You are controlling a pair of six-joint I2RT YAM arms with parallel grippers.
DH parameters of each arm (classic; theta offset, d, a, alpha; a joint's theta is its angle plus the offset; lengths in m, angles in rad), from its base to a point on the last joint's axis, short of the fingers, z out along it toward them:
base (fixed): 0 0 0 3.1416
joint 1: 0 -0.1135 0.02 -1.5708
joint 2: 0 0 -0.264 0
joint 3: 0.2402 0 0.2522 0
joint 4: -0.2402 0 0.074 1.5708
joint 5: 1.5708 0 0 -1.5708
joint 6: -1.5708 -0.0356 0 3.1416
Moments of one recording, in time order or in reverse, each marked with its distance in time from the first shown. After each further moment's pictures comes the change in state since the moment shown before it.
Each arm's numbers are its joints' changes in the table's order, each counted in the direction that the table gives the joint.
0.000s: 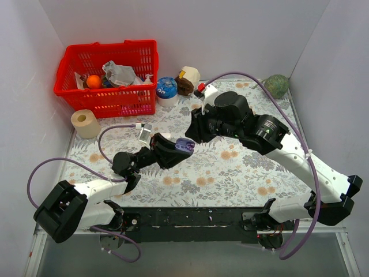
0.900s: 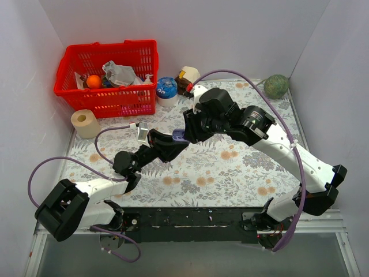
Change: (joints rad) left arm 0.000 -0.016 0.000 0.000 -0.208 -0.187; right arm -0.010 -0.156 0.184 -0.220 0.059 -0.019
